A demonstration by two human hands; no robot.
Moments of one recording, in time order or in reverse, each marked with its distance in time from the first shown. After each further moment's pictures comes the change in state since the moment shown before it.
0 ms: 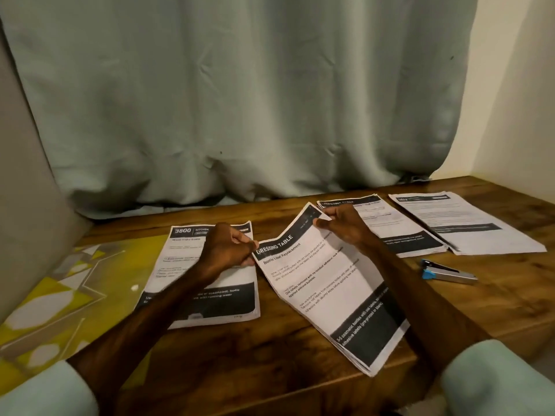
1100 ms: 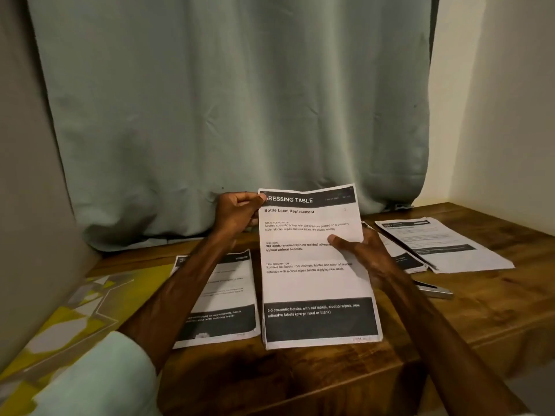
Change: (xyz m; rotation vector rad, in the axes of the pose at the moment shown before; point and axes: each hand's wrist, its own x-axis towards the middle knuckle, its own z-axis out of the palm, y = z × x) left_hand -0.005 0.114 -0.031 -0.523 0.098 0.257; right_hand -0.084 -0.038 -0.036 0.584 0.174 0.047
